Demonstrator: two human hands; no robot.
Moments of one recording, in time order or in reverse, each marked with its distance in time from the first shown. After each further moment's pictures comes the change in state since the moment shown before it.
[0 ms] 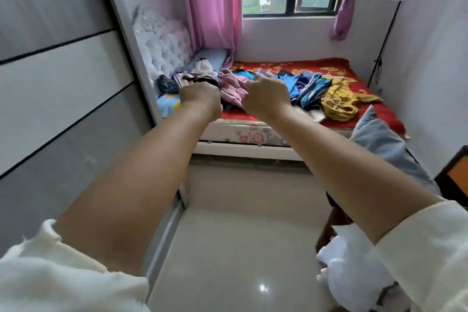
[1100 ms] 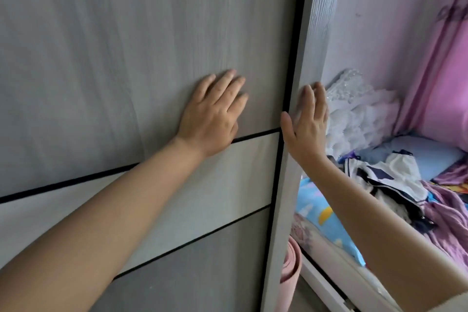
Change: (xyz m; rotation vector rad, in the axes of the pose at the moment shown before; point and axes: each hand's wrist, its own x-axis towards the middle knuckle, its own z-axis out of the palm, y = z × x) left_hand 0.342 -0.384 0.109 0.567 0.576 -0.248; right_hand 0.554 -0.270 0.244 1.112 0.429 -0.484
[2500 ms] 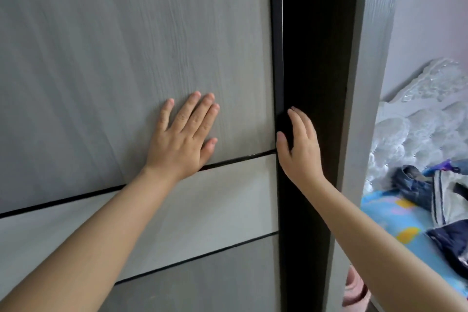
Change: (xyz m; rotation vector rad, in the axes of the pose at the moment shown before) left_hand -0.086 -0.079 -0.028 0.472 0.087 -0.028; right_hand -0.022 -0.079 0.030 0.403 -0.201 0.003
